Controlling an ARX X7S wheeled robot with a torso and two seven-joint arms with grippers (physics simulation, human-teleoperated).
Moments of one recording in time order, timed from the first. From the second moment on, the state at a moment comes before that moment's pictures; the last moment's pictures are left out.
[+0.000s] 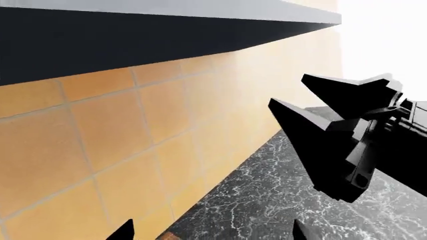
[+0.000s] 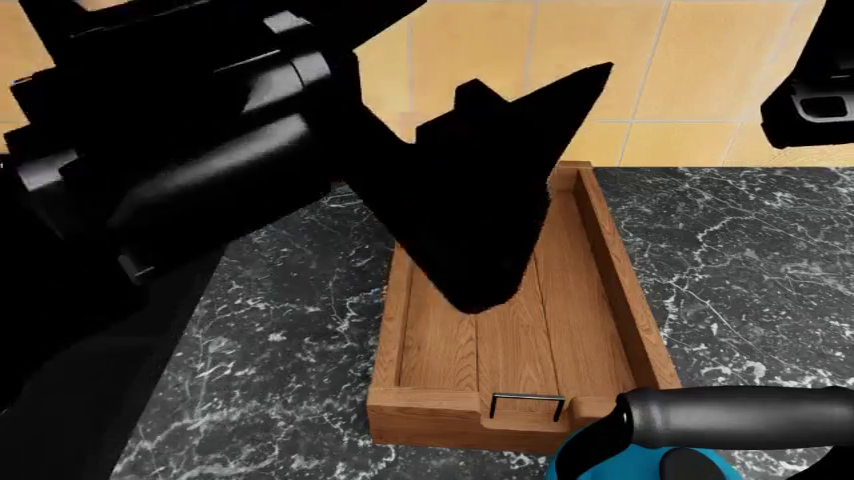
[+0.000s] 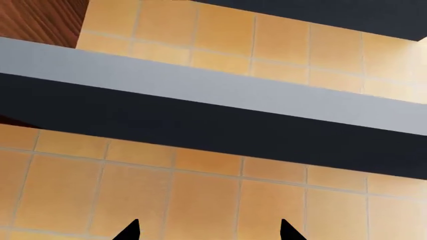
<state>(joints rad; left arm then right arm) -1.56 -0.50 0.39 0.50 -1.99 -1.05 -0.73 1.74 1.34 -1.05 -0.89 1.53 0.29 1.11</state>
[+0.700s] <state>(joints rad) -1.51 -0.60 0.39 0.80 -2.37 -0.97 -0.80 1.74 1.33 -1.04 -0.89 1.54 0.30 1.12</state>
